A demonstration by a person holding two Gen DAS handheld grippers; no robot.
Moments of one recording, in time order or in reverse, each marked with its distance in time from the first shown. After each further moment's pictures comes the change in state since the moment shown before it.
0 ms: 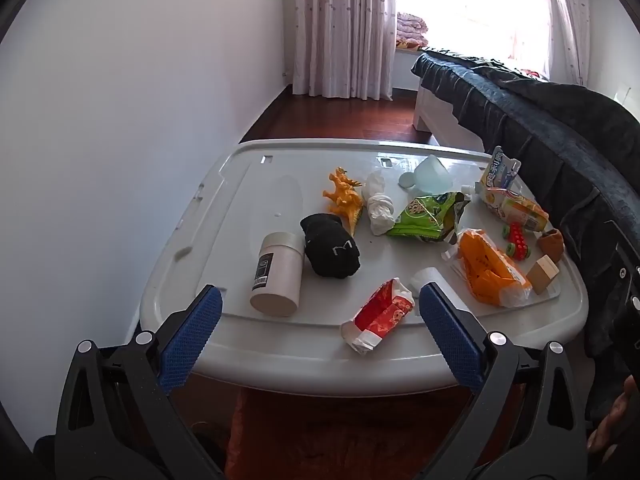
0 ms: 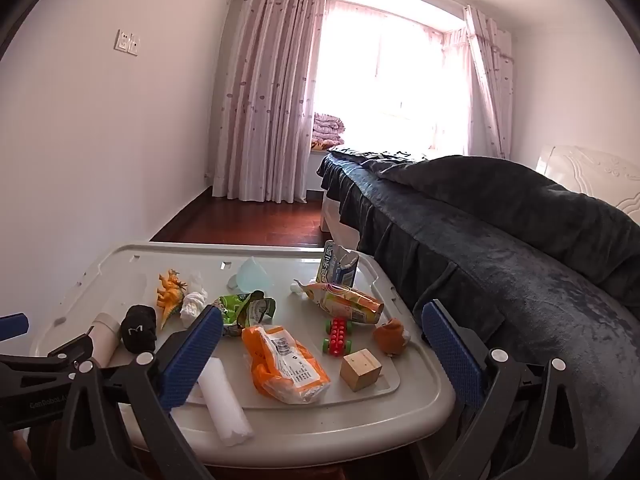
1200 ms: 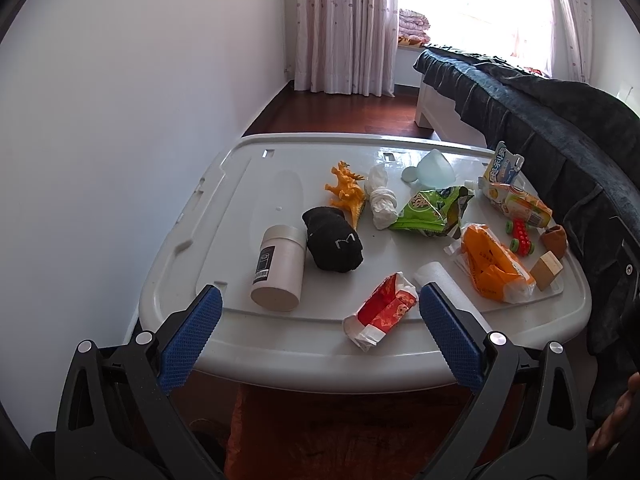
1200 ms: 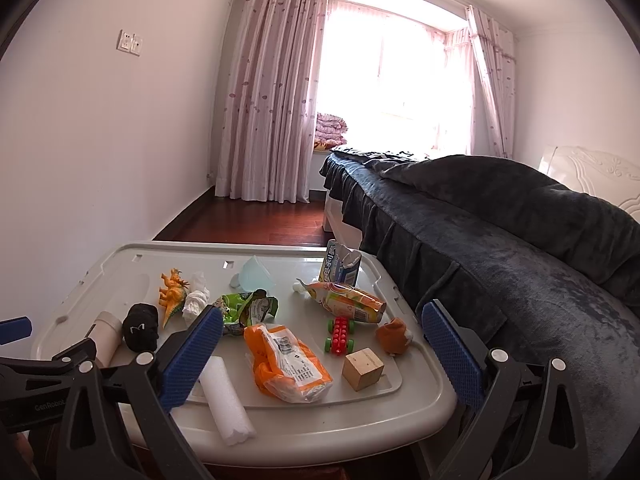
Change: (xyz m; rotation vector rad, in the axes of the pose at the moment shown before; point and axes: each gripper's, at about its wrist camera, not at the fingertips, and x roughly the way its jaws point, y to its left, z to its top) left arm 0.002 0.001 -0.002 -0.002 0.013 0.014; right arm 0.000 0.000 -0.001 -0.004 0.002 0.011
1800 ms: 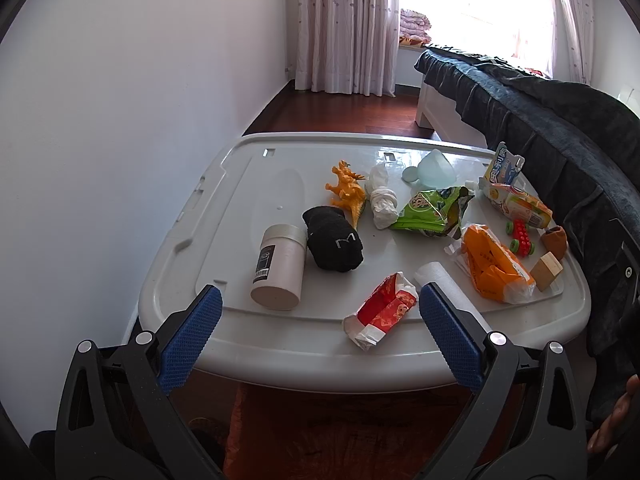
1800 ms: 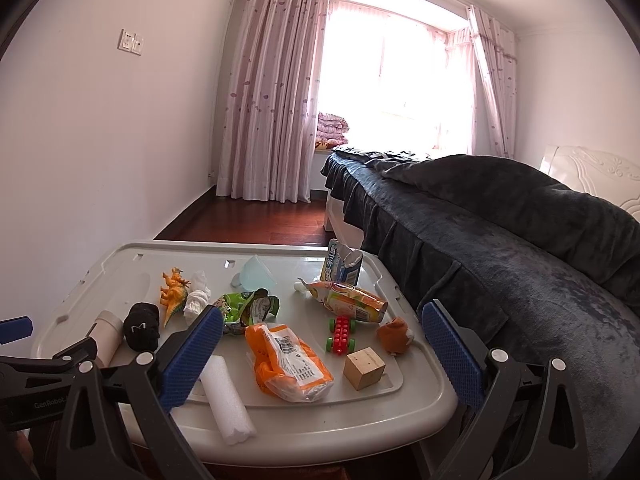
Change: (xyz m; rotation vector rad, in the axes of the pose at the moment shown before) left arm 0.000 0.000 -0.001 -0.004 0.001 0.001; right arm 0.000 0.000 -0.001 0.000 0.001 0.001
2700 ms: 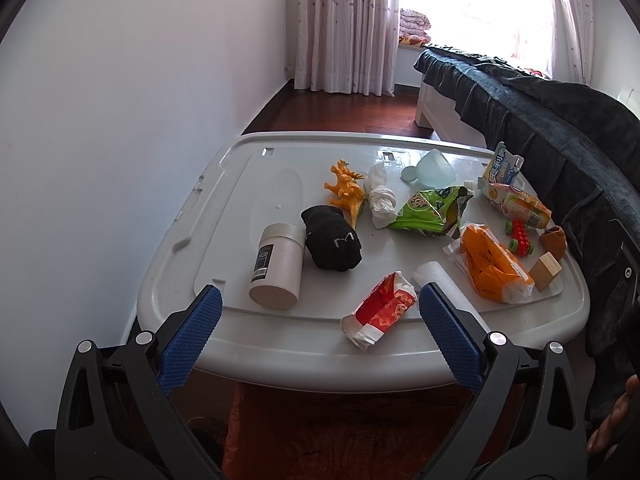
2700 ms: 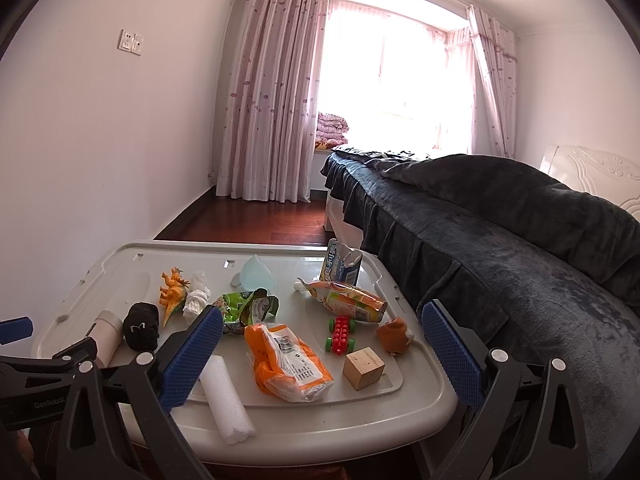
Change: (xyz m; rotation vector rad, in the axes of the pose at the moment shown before) left arm 0.000 -0.002 0.000 -0.002 0.000 -0.002; right arm 0.001 0.001 -0.001 -0.001 -0.001 0.000
